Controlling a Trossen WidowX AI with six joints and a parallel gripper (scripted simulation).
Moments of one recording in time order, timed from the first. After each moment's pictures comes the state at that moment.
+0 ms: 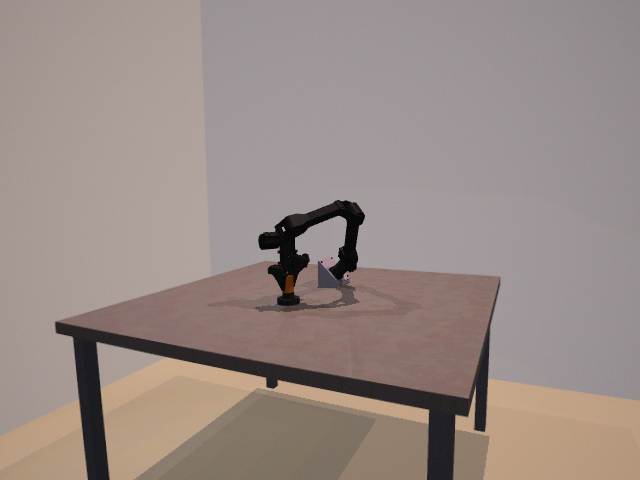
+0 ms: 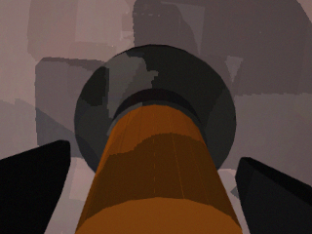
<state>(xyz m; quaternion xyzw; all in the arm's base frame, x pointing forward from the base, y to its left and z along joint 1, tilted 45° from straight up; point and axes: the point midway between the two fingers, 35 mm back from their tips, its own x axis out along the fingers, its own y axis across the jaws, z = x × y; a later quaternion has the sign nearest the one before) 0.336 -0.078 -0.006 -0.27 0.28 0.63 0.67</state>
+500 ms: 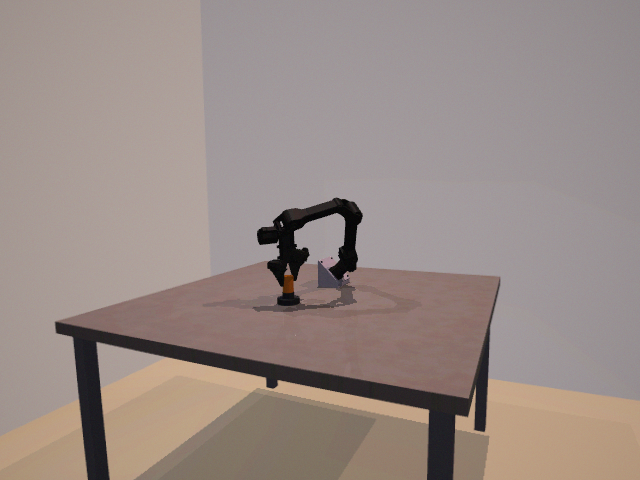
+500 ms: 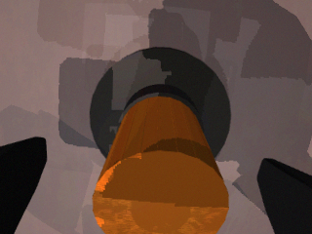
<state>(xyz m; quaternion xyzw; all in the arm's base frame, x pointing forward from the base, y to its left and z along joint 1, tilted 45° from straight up) 0.334 -0.093 0.010 -0.26 0.29 0.64 0.67</state>
